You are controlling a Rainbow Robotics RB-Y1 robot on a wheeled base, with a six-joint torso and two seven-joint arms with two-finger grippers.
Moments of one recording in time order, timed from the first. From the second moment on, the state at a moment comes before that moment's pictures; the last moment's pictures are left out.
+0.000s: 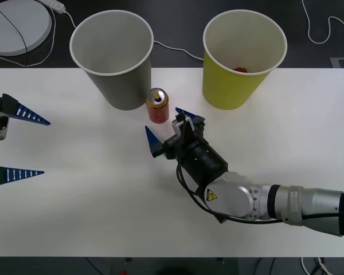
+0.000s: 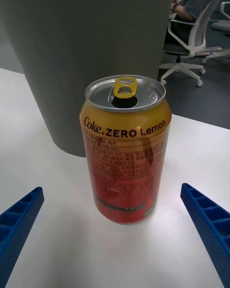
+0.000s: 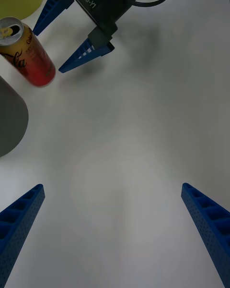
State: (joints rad) right arm -0.75 -0.44 1.39 -1.14 1.46 0.71 -0.80; left arm -0.08 1.06 0.23 -1.87 -1.51 -1.45 0.13
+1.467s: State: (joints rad) right arm -0.84 -0.31 1.39 -0.96 1.39 0.67 -0.76; left arm -0.08 1.06 0.23 -1.87 -1.51 -1.45 0.13
